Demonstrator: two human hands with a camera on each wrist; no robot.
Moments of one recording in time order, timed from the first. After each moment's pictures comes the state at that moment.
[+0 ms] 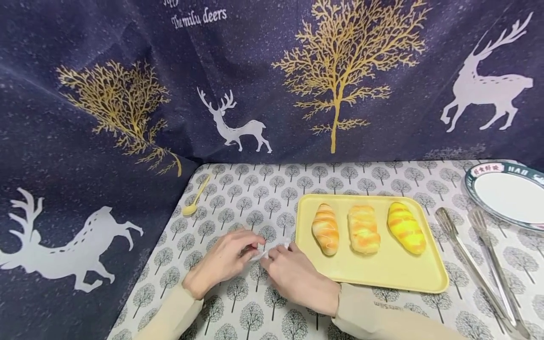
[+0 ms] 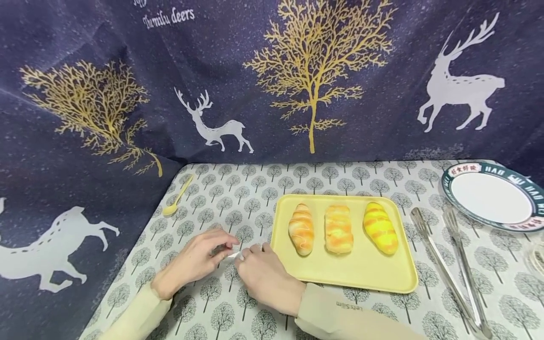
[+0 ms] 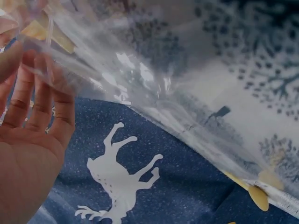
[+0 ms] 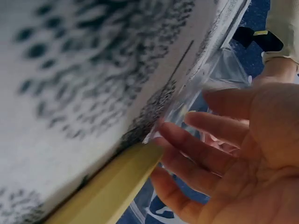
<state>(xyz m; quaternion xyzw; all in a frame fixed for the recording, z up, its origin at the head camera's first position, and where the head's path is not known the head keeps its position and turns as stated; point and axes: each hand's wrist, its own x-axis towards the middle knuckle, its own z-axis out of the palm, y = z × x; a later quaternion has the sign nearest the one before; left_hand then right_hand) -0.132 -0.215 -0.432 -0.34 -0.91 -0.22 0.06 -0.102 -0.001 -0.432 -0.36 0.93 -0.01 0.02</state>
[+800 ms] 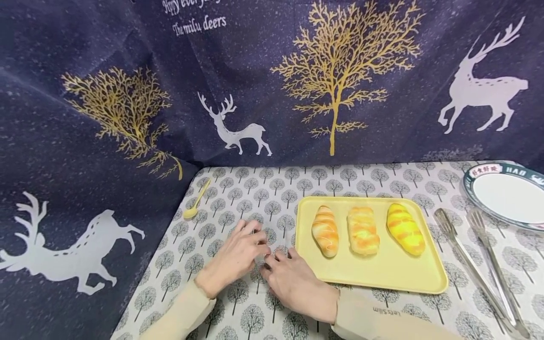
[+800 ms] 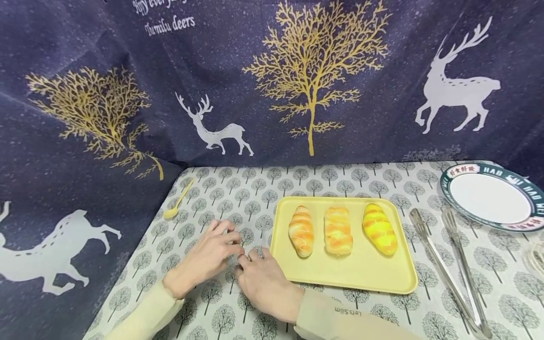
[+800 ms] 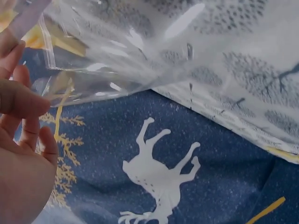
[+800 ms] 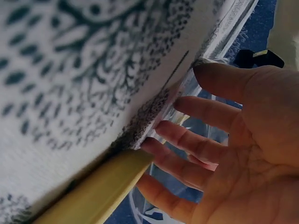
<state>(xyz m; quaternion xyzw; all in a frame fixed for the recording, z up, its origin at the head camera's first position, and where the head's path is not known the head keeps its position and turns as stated) -0.137 -0.192 -0.422 -0.42 -0.89 0.02 0.17 -0.092 -0.003 -0.435 -0.39 0.92 0.07 0.01</state>
